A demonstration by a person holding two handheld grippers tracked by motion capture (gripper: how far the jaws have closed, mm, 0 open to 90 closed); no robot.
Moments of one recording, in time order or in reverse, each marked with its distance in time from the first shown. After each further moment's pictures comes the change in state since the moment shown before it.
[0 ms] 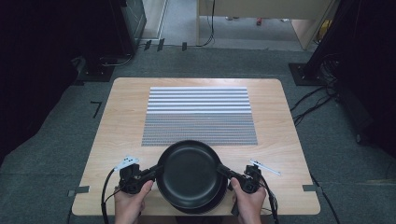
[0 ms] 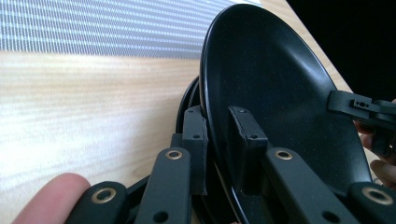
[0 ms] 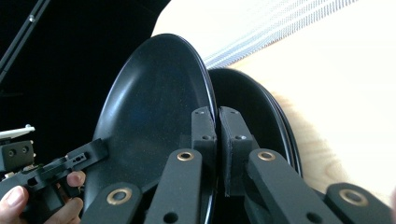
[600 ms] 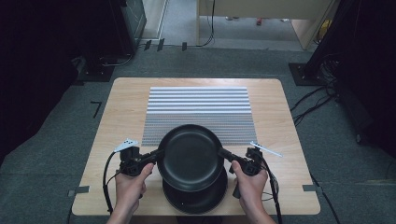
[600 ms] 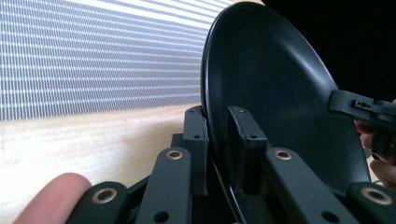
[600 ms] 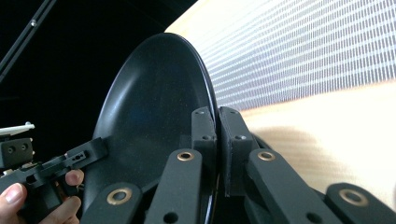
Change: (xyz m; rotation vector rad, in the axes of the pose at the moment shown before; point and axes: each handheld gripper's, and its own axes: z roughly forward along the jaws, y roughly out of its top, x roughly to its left) left arm 0.002 0.044 0.011 -0.020 -0.020 -0.004; right arm 0.020 0.048 0.010 -0.011 -0.012 -0.053
